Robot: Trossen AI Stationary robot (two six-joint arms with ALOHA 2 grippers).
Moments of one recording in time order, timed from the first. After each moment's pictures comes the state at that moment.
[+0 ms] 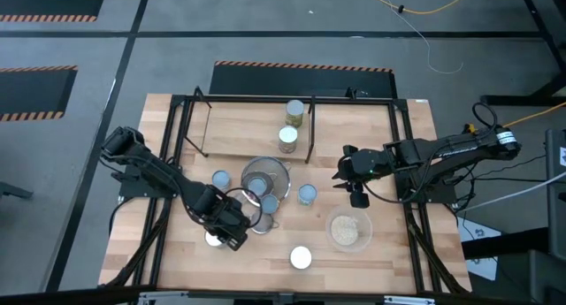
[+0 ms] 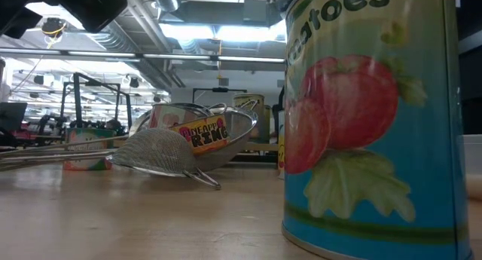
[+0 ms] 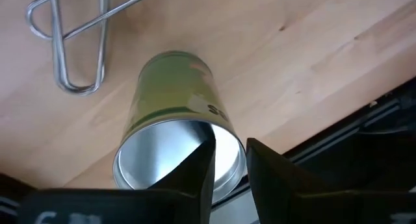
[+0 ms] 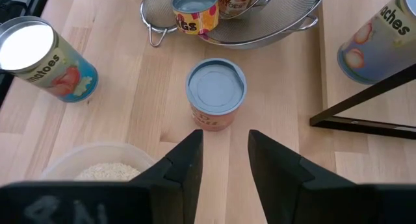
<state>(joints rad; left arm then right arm) -0.51 1.60 1.18 -0.95 0.23 -1.52 0.18 1.13 0.92 -0.64 0.05 0.07</state>
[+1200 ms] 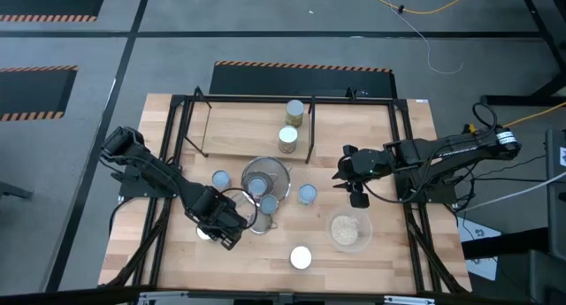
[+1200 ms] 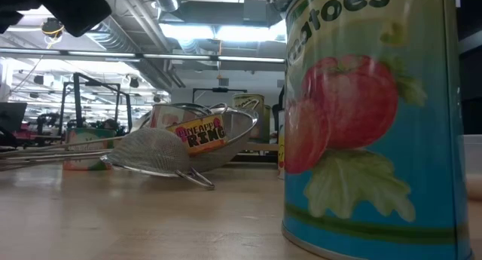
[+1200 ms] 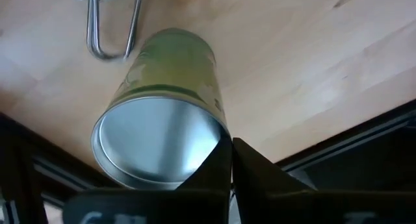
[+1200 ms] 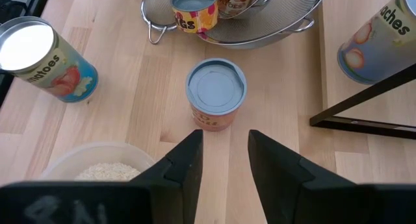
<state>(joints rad) -0.53 1.60 1.18 -1.05 0.30 -1.53 0.17 1.13 0.92 -0.64 0.05 0.07</state>
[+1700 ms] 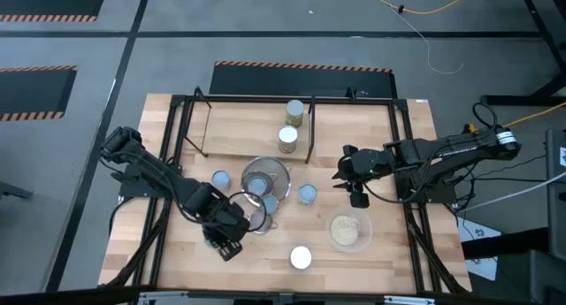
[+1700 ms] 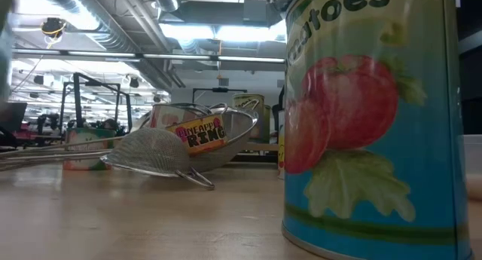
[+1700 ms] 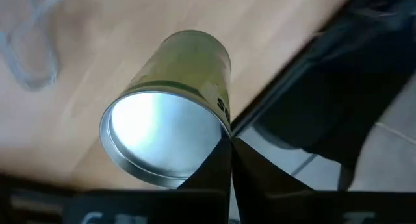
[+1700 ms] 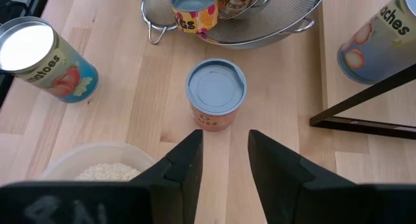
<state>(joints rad) -0.53 1.59 1.39 -1.04 0.30 -1.30 0.18 1.13 0.92 -0.64 0.05 0.07</state>
